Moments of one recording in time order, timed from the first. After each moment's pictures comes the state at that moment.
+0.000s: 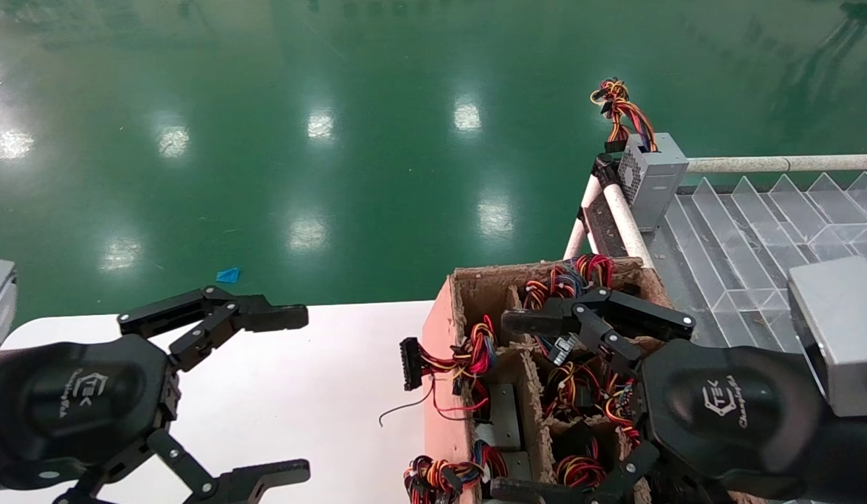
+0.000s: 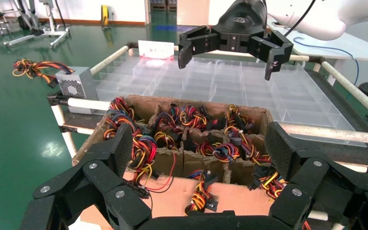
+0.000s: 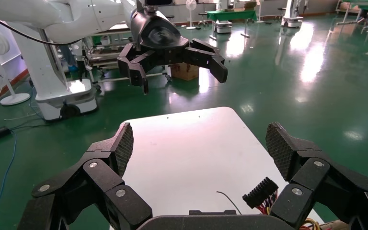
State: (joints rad) left arm -1.10 0.57 0.38 -1.27 0.66 1.46 -0.14; right arm 1.07 -0.61 -0.28 1.29 -0.72 -1.50 0.19
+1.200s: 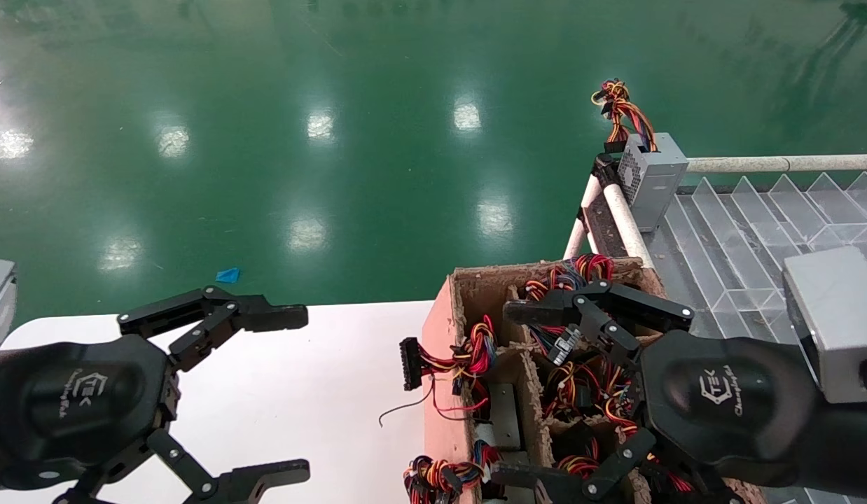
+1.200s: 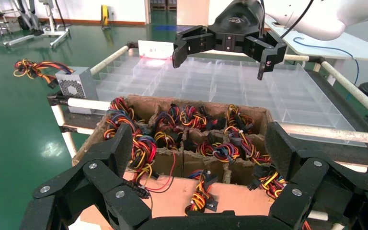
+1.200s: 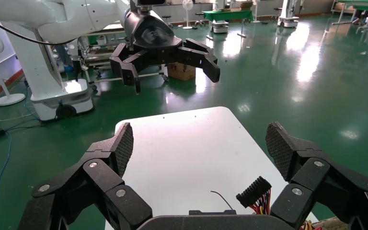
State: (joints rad) left arm -1.10 0.57 0.38 -1.27 0.66 1.46 -0.14; right arm 1.08 -0.61 -0.28 1.28 -0.73 -1.49 0.19
